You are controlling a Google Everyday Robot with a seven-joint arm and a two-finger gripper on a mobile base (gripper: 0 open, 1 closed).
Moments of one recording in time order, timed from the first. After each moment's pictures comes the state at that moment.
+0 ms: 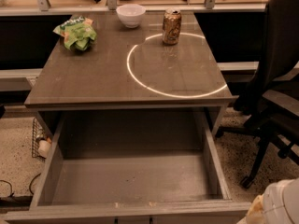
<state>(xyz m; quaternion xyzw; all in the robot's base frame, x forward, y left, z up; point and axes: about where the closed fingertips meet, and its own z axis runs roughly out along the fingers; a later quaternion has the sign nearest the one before) 0.246 -0.226 0.763 -0.68 0.74 -0.01 0.06</state>
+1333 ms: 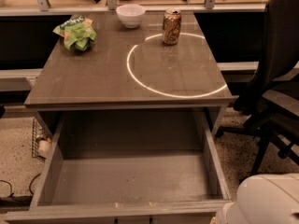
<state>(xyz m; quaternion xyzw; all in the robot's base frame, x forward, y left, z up) 0.226 -0.157 0.660 -0.69 0.72 0.07 0.05</state>
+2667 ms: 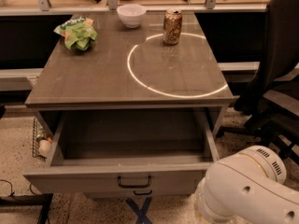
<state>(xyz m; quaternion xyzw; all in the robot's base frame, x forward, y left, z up) 0.306 -0.146 0.633 -0.69 0.72 0.00 0.06</state>
